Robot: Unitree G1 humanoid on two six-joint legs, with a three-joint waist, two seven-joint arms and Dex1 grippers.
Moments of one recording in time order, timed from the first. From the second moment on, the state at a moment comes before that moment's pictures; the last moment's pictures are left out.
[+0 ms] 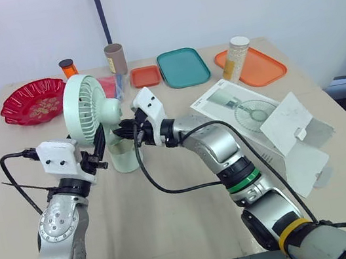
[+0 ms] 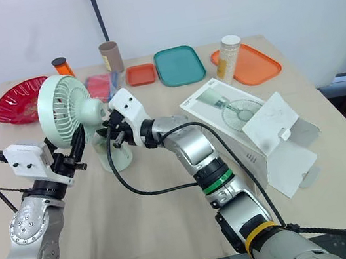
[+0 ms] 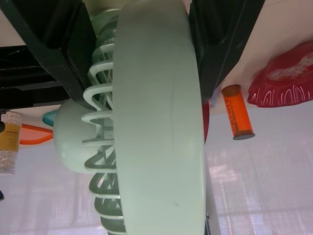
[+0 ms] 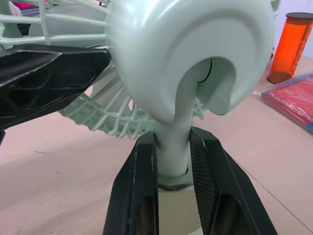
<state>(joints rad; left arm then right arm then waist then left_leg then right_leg) -0.07 0.23 0.15 -0.58 -0.22 0.27 -0.16 -0.88 0.00 0.27 0.25 0.19 0.50 0.67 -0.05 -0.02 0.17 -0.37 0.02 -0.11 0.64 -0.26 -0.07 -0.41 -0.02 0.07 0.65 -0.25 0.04</state>
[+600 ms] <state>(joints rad) -0.05 0.22 0.15 -0.58 -0.24 0.22 -0.20 -0.88 0.01 0.27 0.26 0.19 0.51 0.67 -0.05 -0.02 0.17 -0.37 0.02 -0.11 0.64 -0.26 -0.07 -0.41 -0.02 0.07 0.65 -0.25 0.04</state>
